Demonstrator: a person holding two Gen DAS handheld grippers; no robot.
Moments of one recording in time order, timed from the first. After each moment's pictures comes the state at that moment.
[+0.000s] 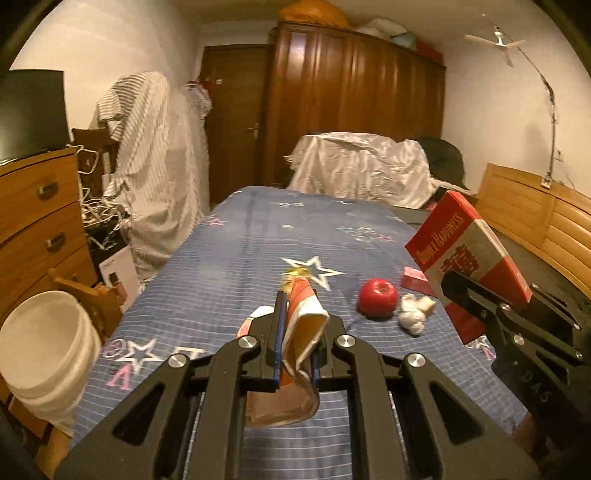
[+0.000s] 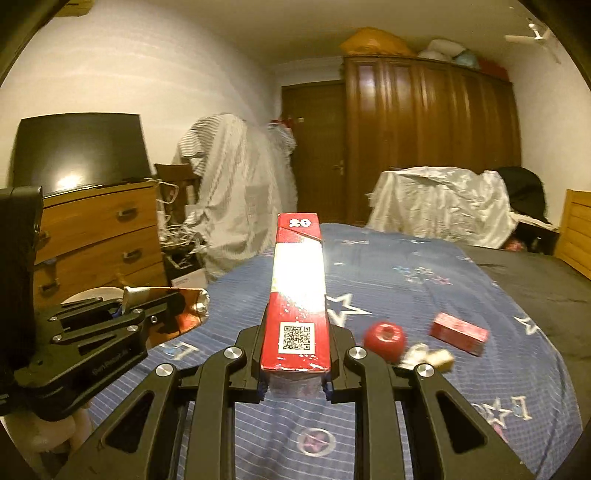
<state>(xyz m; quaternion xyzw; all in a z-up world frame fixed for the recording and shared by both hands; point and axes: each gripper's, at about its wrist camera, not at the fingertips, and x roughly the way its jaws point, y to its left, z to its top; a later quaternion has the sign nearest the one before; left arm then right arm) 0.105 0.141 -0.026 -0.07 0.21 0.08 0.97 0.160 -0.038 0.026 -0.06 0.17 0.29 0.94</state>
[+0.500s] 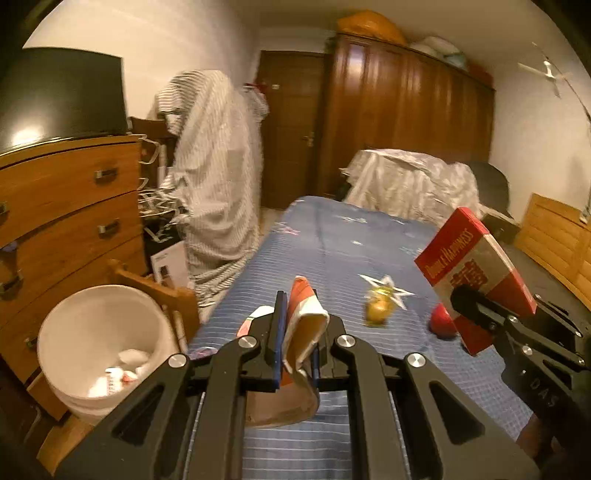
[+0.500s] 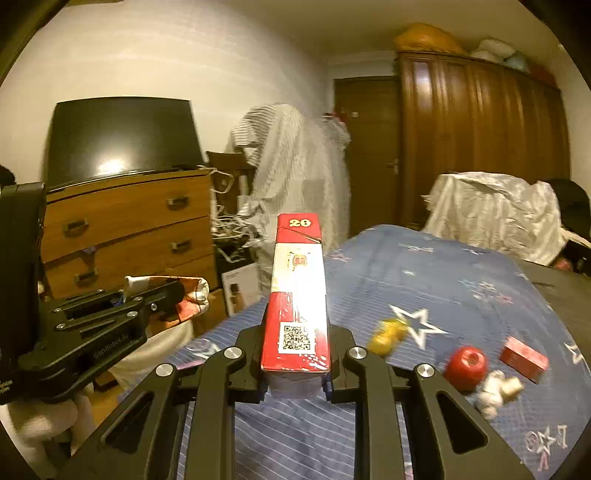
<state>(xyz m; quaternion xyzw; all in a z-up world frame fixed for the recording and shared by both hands) 0.062 0.247 -0.011 -0.10 0.19 0.18 0.96 0.153 0.102 0.045 -0.08 0.18 0.39 0.90</state>
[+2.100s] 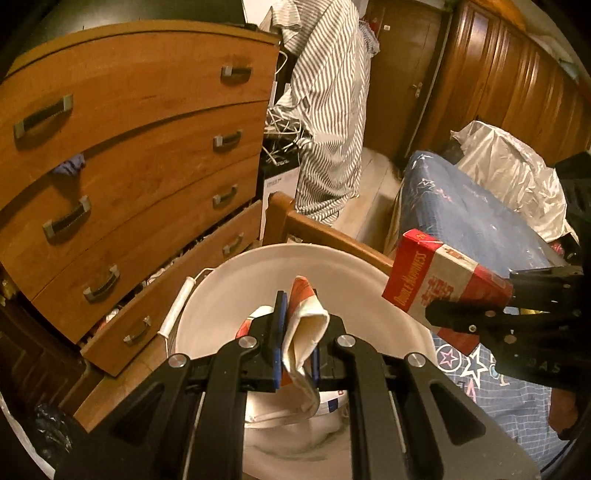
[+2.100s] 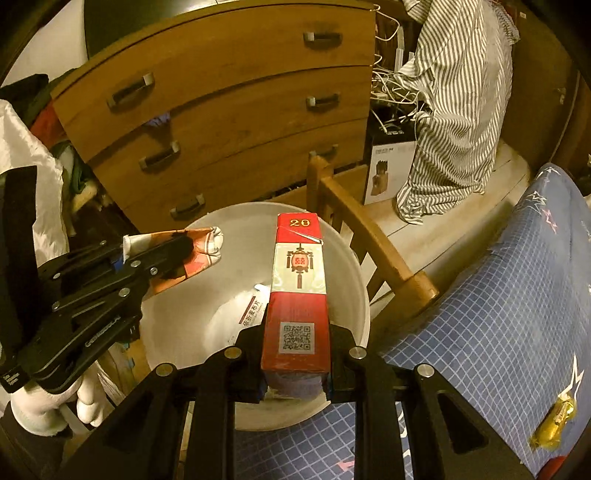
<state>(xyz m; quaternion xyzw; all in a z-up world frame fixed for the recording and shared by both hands) 0.016 0.516 -0.064 -0.21 0.32 0.29 0.88 0.177 0.533 -0.043 -0.26 0.44 0.53 0.68</state>
